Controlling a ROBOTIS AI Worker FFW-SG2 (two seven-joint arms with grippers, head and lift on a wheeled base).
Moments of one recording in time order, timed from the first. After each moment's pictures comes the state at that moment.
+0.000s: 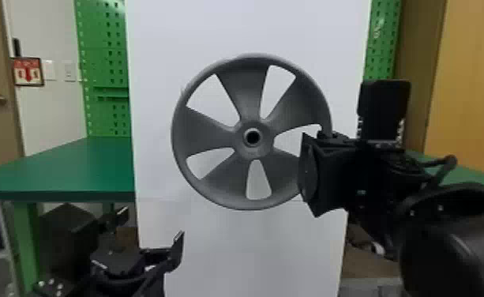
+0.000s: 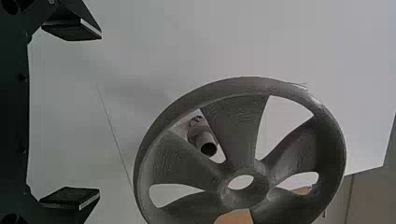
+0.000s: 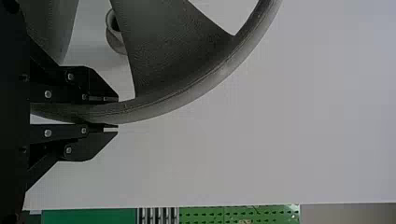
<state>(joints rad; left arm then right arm) -0.09 0.19 -0.09 -2.18 0.07 0.43 -0.26 -0.60 0.00 0.15 -2.12 -0.14 0.97 -0.24</state>
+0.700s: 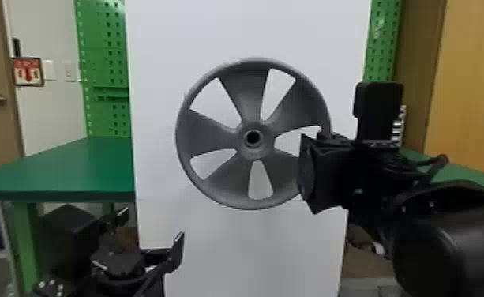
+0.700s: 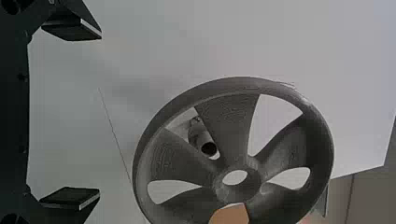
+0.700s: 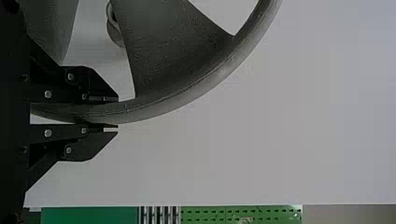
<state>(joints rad) -0.09 0.19 -0.09 -2.18 0.07 0.42 -0.26 -0.62 0.00 0.15 -2.06 -0.13 0.95 -0.24</state>
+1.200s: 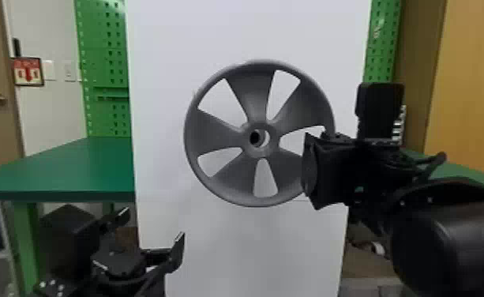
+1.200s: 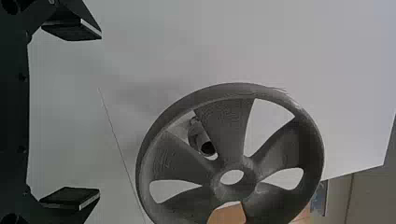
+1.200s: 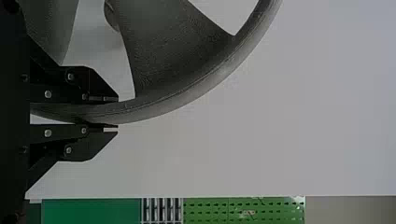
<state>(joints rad) -0.09 0.19 -0.09 -2.18 0.07 0.42 -0.26 -0.64 0.00 0.13 -2.01 -0.12 0.93 -0.24</state>
